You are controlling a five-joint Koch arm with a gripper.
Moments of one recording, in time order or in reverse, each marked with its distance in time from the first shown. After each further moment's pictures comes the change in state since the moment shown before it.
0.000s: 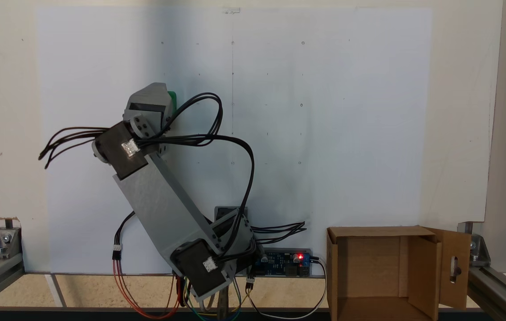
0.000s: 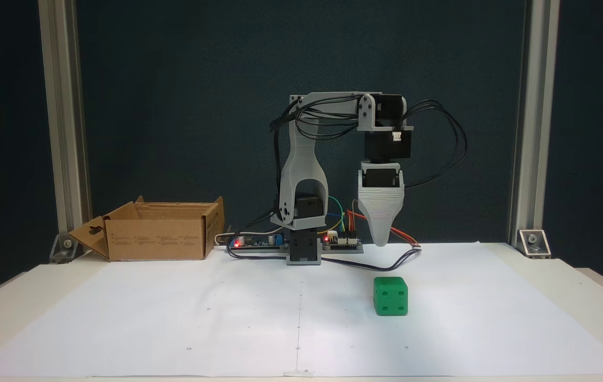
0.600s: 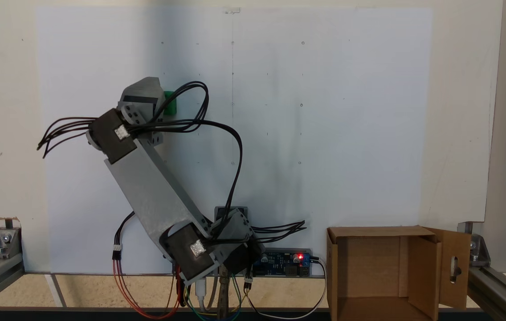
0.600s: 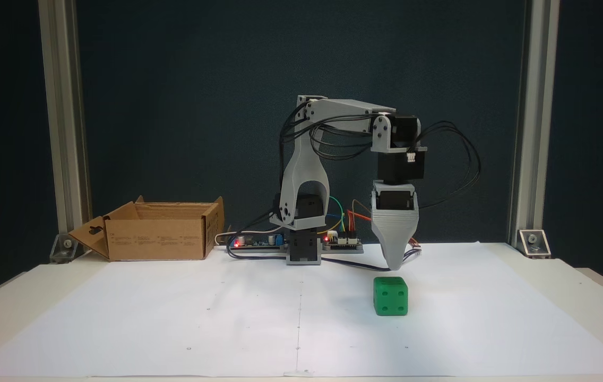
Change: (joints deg) arm -2.5 -7.3 0.3 -5.6 1.3
